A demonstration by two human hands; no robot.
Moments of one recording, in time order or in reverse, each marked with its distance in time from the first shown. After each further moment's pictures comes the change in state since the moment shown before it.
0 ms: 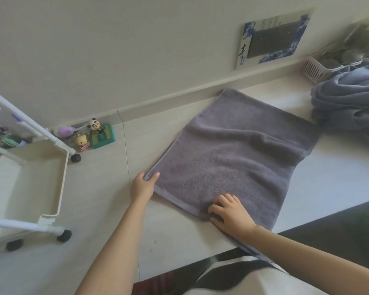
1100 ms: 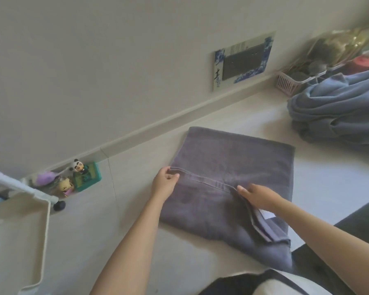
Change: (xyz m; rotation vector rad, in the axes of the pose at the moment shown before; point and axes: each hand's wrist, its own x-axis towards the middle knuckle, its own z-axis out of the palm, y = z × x) left_hand 0.029 0.114 0.057 0.030 -0.308 0.244; right_hand 0.048 0.080 -0.098 0.272 -0.361 0.866
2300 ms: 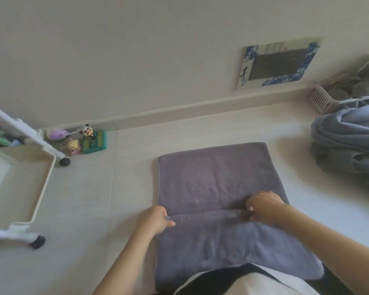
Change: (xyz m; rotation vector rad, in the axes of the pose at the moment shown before) left_hand -0.107 -0.032 0.030 0.576 -0.242 -0.318; right_hand 0.039 0.037 -0.038 -0.885 -0.156 -0.435
